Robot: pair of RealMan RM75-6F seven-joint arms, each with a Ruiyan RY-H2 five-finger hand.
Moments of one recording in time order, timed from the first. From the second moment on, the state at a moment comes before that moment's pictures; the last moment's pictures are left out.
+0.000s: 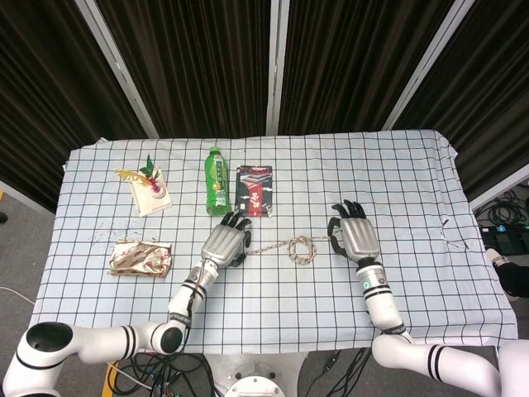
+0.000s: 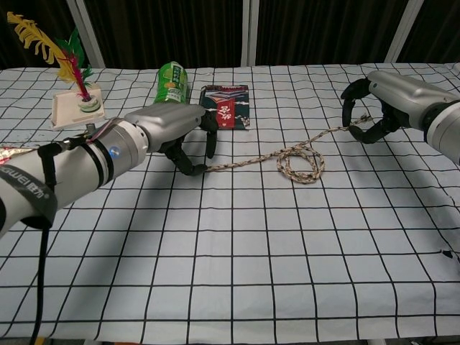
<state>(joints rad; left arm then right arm) -0.85 -1.87 -0.24 -1.32 0.94 0.93 0.54 0.62 -1.63 0.24 -1.47 -0.97 1.10 -0.39</state>
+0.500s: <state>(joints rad) -0.86 -1.89 -0.22 -1.28 0.96 0.93 0.51 0.62 -1.63 0.24 -1.45 -0.96 1.09 -0.39</state>
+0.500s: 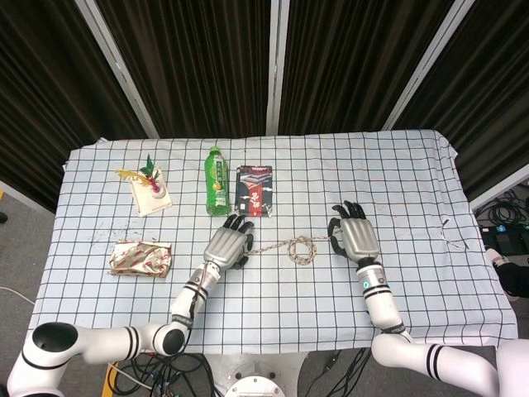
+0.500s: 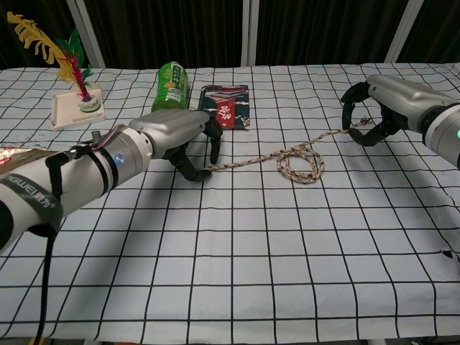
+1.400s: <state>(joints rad) -0.87 -1.92 -0.22 -1.24 0.97 0.93 0.49 0.63 -1.64 0.24 -1.43 -0.95 1.07 -0.38</state>
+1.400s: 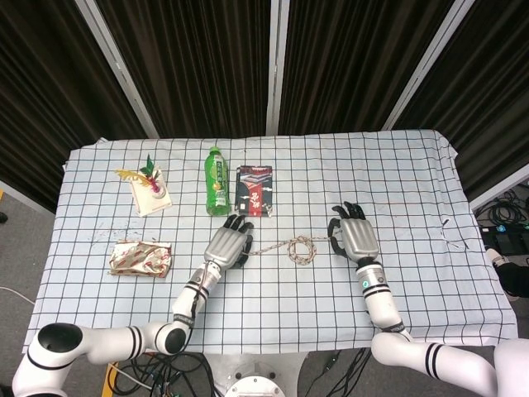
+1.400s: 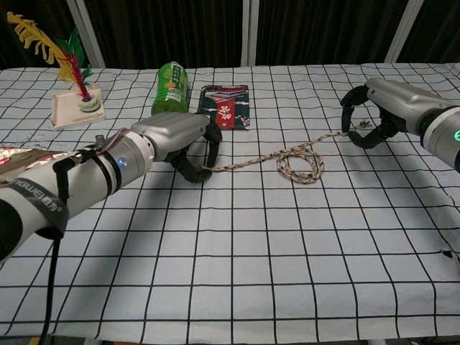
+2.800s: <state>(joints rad) -0.57 -1.54 -0.09 -1.40 1.26 1.14 0.11 0.48 -1.33 0.20 -1.58 -1.02 1.10 -0.19</state>
